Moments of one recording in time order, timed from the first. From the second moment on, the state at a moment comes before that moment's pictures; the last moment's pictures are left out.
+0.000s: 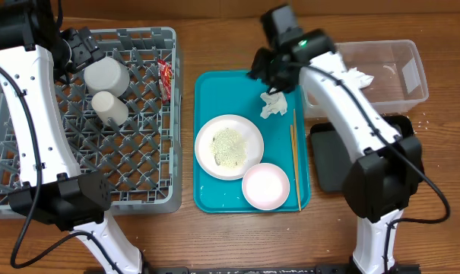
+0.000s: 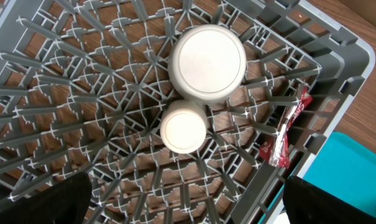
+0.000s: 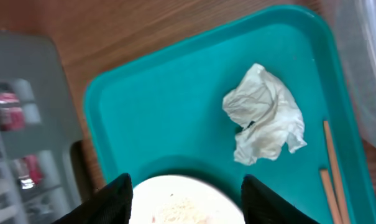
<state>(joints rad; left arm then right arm) 0.22 2.03 2.41 -1.56 -0.08 -0.37 0.43 2.10 1.95 -1.01 -0.01 0.75</state>
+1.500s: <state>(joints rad) 0.22 2.03 2.41 -1.56 -0.08 -0.37 0.44 2.20 1.71 -0.82 0.21 0.79</state>
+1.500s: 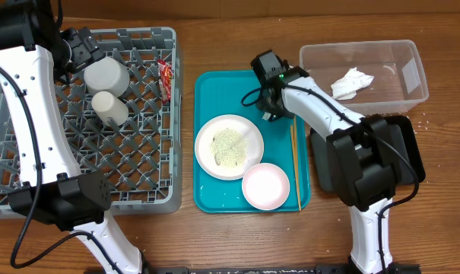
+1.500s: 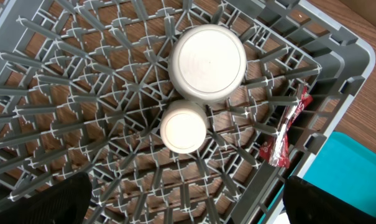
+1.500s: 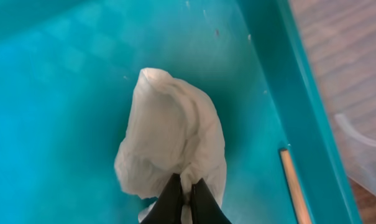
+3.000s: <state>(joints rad) 0.22 2.03 2.41 -1.56 -0.08 -0.37 0.24 1.80 2.01 -1.31 -0.27 0.50</state>
